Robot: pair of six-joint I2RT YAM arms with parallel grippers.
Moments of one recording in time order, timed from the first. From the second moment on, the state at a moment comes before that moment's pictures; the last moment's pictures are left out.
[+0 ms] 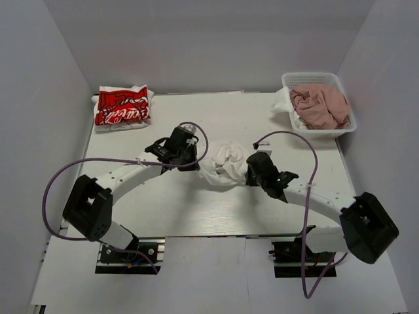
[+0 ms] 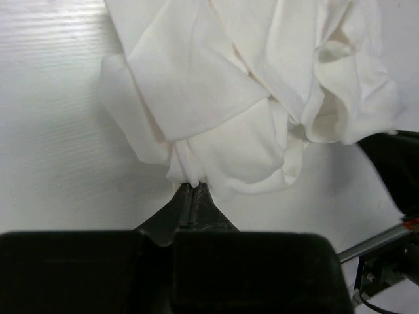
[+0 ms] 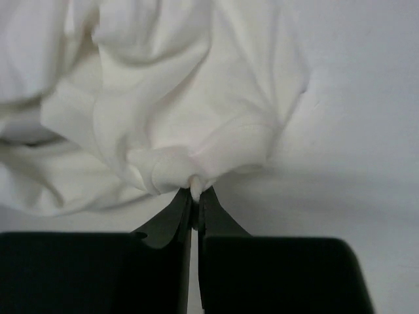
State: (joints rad) left arm -0.63 1.52 1.02 -0.39 0.04 -0.59; right arm 0.73 1.30 0.60 -0.12 0.27 0.55
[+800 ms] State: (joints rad) left arm -0.63 0.79 1.35 -0.76 -0.52 -0.66; right arm 0.72 0.63 1.04 -0.34 0.86 0.47
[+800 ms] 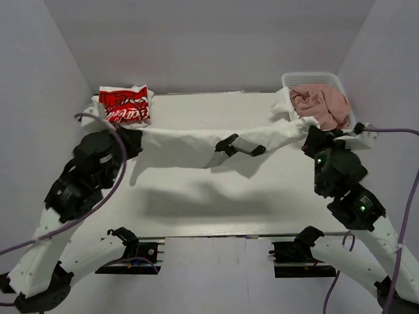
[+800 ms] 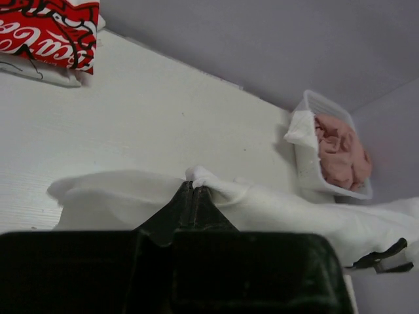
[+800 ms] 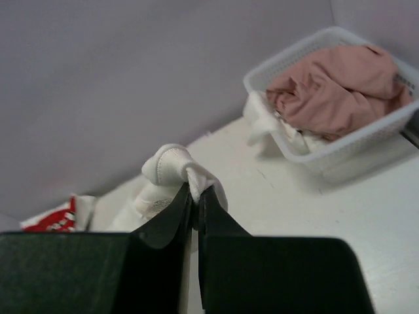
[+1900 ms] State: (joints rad) left arm -0.49 1.24 0.73 -0.82 -0.40 -0.89; right arm 0.43 1.14 0.70 -0.46 0.27 0.48
